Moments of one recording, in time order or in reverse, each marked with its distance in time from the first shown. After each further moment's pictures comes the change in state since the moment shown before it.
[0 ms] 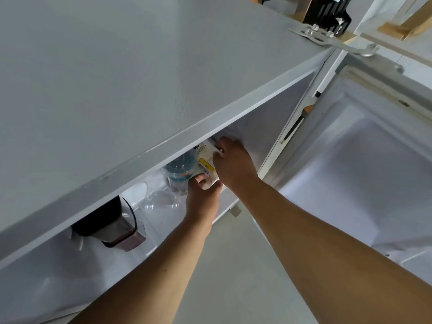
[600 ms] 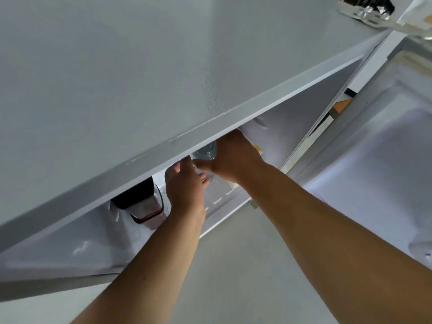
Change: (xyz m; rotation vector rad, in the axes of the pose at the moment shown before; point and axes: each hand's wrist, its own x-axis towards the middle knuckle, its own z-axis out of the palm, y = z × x) left_hand -0.022 0.035 -0.068 -0.473 0.319 -0.033; right_hand -0.022 -0.058 0.004 -0.119 -0.164 -0.327
